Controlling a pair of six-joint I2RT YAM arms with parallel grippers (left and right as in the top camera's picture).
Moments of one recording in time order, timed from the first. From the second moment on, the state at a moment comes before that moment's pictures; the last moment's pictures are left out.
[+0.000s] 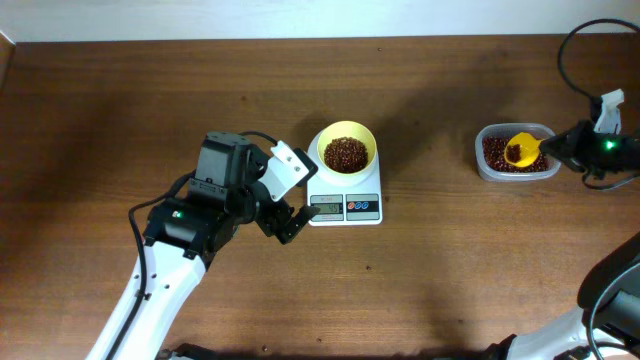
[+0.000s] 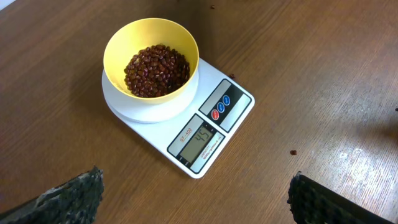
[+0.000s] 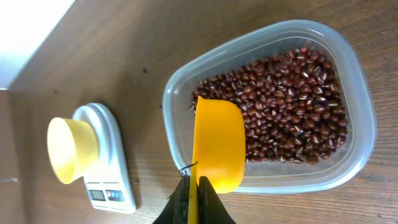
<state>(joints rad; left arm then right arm) -0.31 1.22 1.03 -0.69 0.41 0.45 -0.56 1.87 1.53 -1.00 -0.71 -0.10</state>
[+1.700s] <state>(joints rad) -0.31 1.22 1.03 -0.69 0.41 0.45 0.17 1.87 1.53 -0.65 -0.66 -0.38</state>
